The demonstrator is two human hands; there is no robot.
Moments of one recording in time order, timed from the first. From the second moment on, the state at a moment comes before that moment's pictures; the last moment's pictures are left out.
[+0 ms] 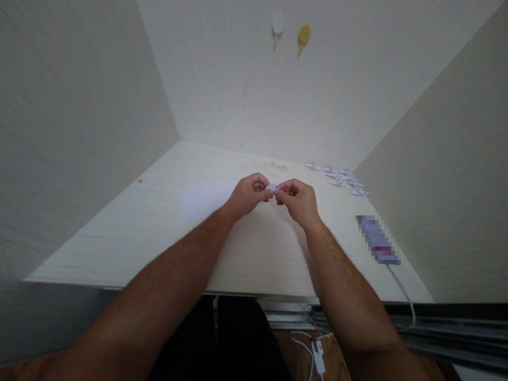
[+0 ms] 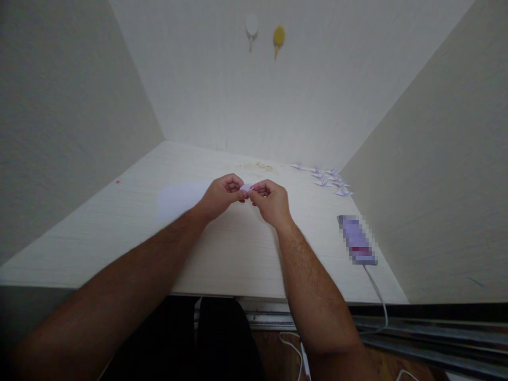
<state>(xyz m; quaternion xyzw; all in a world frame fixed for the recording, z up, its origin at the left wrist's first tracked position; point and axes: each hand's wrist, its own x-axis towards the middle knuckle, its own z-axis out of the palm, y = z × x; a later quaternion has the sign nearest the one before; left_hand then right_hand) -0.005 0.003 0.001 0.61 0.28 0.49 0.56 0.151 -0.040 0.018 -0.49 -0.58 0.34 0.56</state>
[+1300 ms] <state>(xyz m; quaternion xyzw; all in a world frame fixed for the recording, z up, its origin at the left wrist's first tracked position) -0.002 -0.004 0.007 0.59 0.29 0.50 0.56 0.150 -0.036 0.010 -0.51 -0.58 0.25 0.58</state>
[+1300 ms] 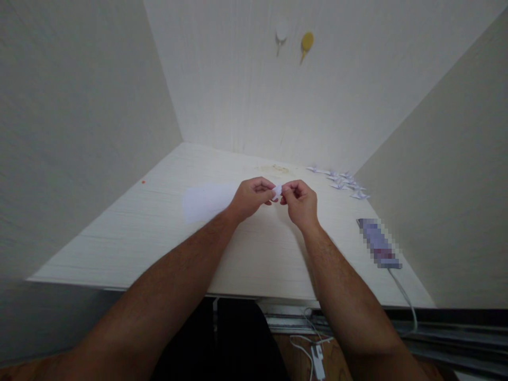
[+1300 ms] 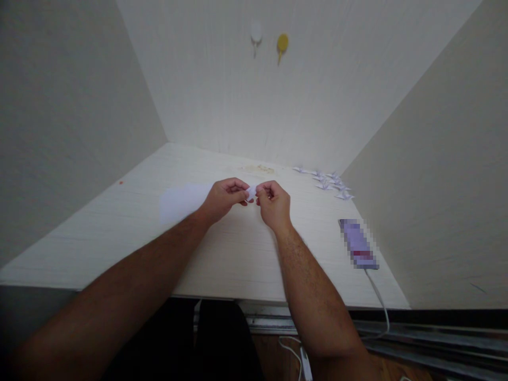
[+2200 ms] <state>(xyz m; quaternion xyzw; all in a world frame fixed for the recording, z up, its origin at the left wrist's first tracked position) 0.004 -0.002 -0.003 0.62 0.30 0.54 0.49 0.148 -0.035 0.004 -0.50 -0.60 0.23 0.58</state>
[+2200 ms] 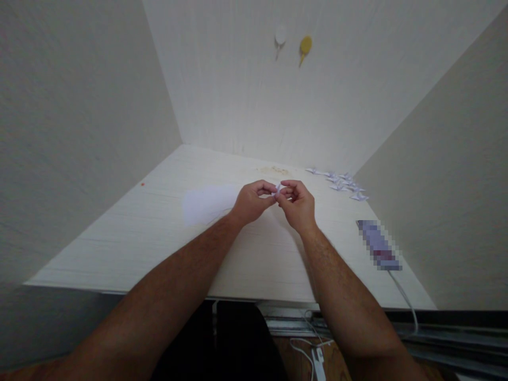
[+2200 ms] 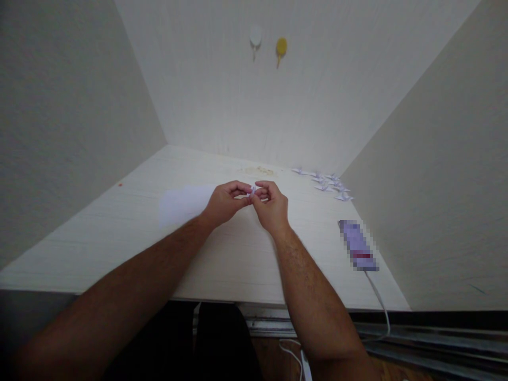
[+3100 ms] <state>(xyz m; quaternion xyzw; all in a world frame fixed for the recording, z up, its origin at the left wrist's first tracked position) 0.004 -0.006 -0.005 0.74 0.34 0.54 0.20 0.149 -0.039 0.011 -0.54 -0.65 0.12 0.53</state>
